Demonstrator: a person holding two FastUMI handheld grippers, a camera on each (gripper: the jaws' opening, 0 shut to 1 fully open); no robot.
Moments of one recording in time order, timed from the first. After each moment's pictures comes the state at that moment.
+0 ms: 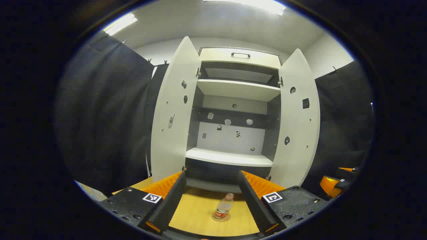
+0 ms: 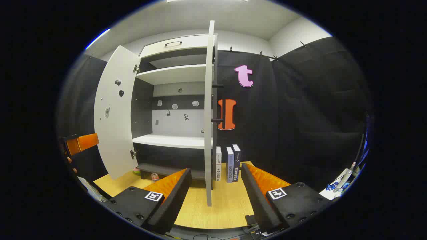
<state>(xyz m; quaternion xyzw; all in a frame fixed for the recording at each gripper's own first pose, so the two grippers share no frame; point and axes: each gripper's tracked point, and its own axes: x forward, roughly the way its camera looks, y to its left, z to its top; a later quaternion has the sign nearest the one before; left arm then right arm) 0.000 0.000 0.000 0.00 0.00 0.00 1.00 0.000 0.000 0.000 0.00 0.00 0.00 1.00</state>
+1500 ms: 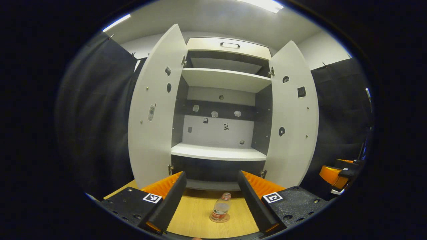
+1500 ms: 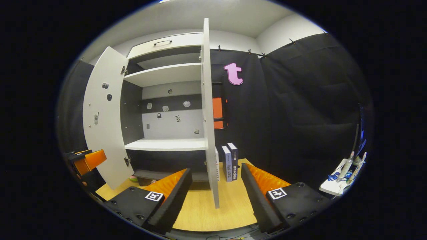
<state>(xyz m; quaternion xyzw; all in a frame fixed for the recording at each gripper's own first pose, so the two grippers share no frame) 0.057 -0.005 -0.045 0.00 0.04 -0.10 0.99 0.012 0.025 -0.001 0.03 0.00 -0.06 1.00</state>
